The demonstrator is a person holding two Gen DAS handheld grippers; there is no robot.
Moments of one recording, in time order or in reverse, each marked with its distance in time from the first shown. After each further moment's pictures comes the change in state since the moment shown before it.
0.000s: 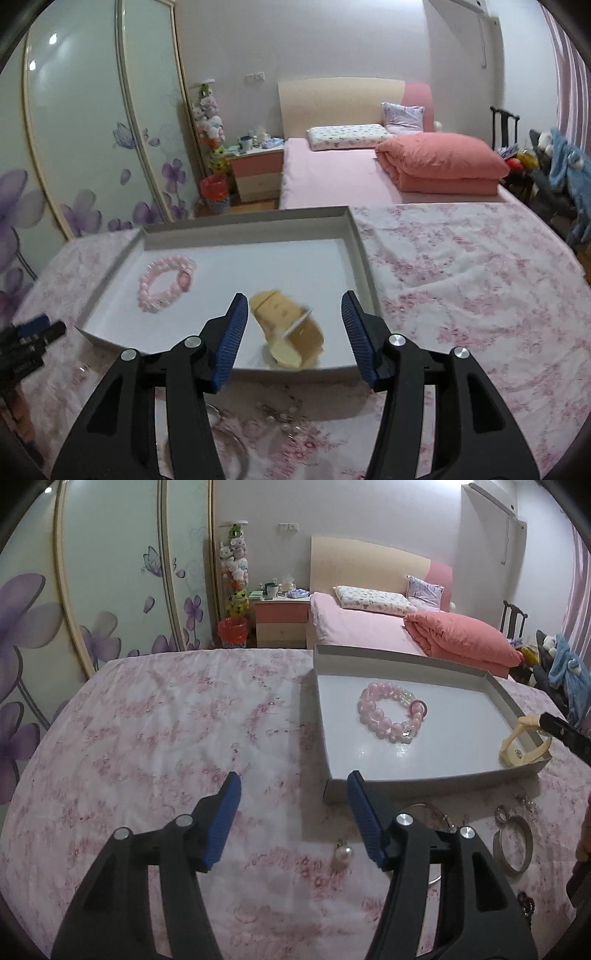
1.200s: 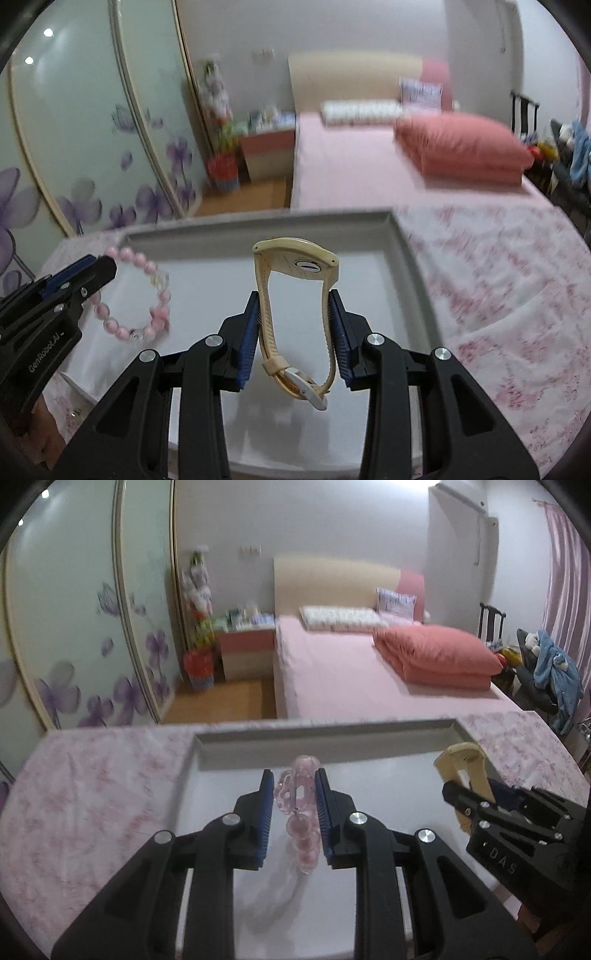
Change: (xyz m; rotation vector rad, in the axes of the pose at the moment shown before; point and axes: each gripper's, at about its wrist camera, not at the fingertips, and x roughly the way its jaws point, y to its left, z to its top) left arm 0.078 -0.124 0.091 0.070 -0.053 -0.076; right arm 0.087 0.006 0.023 -0.013 0.156 0.034
